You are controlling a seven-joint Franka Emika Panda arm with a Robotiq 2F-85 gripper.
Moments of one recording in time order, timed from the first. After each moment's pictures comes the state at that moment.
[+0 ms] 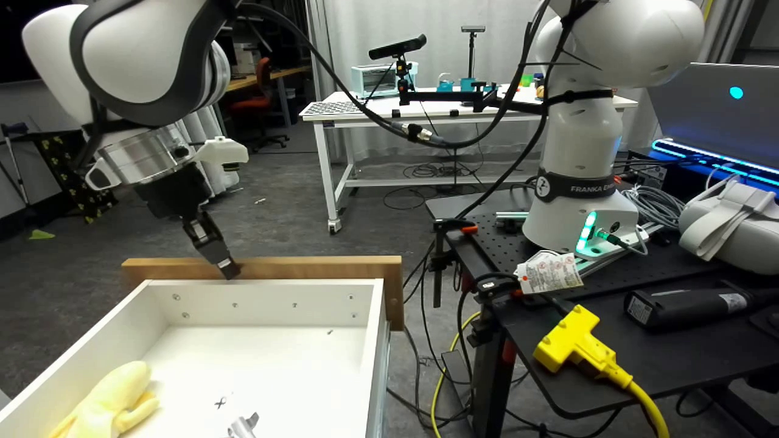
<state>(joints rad) -0.04 0.60 0.08 -1.73 -0.01 2.10 -0.38</state>
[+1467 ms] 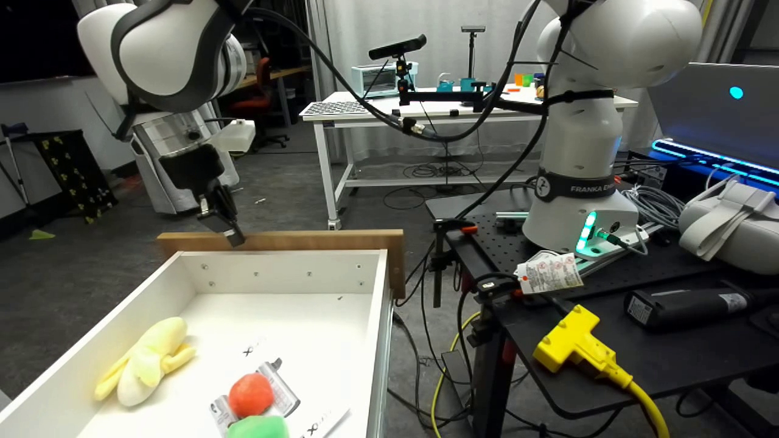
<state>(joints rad) -0.07 0.57 -0.01 -1.75 -0.01 2.14 -0.19</state>
